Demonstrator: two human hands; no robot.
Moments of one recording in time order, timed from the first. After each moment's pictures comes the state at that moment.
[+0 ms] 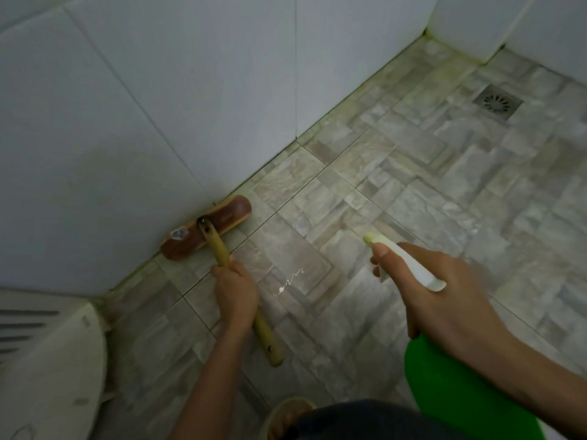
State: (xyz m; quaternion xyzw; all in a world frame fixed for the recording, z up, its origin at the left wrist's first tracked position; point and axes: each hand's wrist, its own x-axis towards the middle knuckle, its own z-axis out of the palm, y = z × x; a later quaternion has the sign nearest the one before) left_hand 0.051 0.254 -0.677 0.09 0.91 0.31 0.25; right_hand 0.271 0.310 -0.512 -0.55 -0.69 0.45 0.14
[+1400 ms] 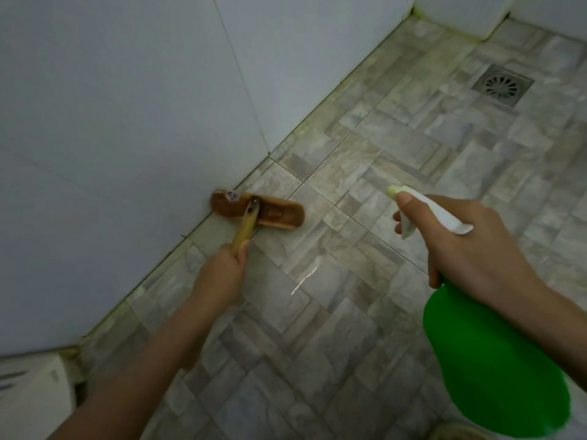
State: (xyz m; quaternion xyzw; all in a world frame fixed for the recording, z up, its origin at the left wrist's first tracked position) left_hand 0.023 0.347 -0.676 0.39 0.89 0.03 0.24; right_hand 0.309 0.440 -0.531 -0.58 -0.66 0.44 0.19
